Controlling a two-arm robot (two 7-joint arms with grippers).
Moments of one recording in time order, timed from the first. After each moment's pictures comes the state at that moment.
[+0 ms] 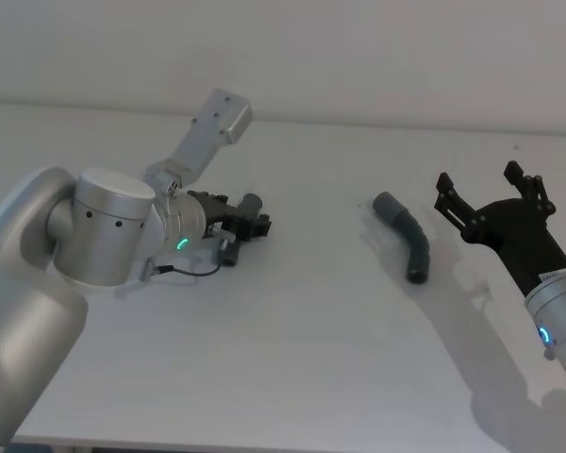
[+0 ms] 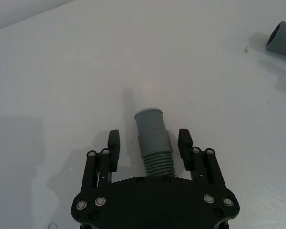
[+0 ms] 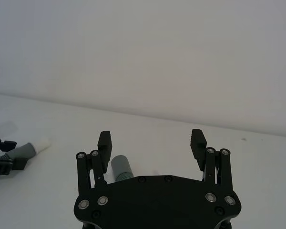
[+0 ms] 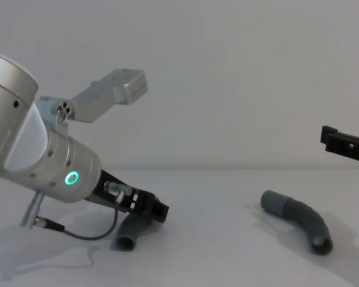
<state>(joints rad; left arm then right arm) -0.45 0.23 0.45 -1.54 -0.28 0.87 -0.12 -0.01 0.34 -0.23 -1.77 0.29 0.03 0.07</state>
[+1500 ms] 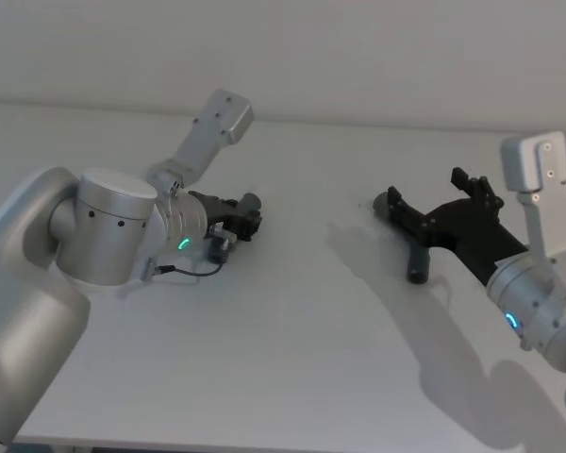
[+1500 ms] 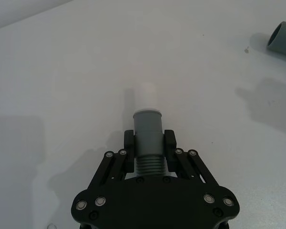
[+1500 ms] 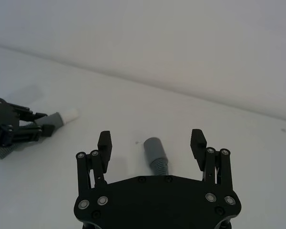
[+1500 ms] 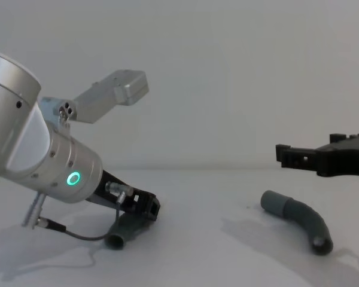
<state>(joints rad) -0.45 0.22 0.45 -1.54 -0.28 0.87 -0.12 0.06 0.34 -0.30 -1.83 0.24 0.32 0.09</state>
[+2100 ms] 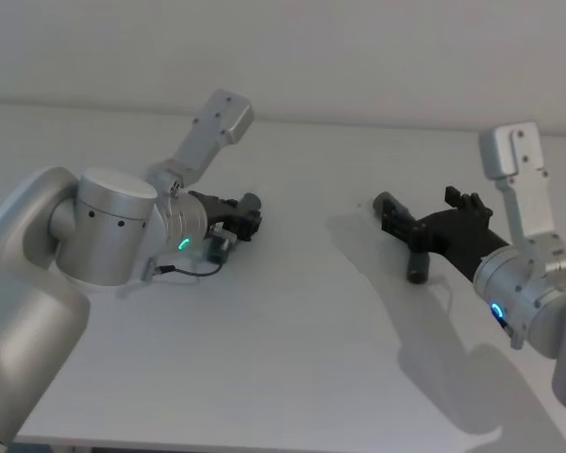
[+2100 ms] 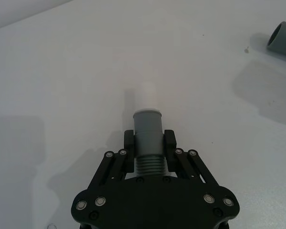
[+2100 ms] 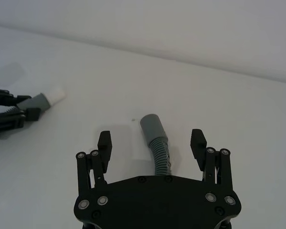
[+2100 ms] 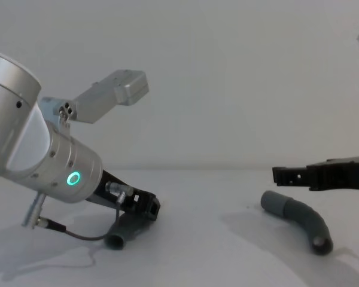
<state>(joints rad) -0.45 0.22 0.45 -1.54 -0.28 0.87 -0.12 0.11 0.28 -0.31 -1.82 0.25 0.54 0.05</state>
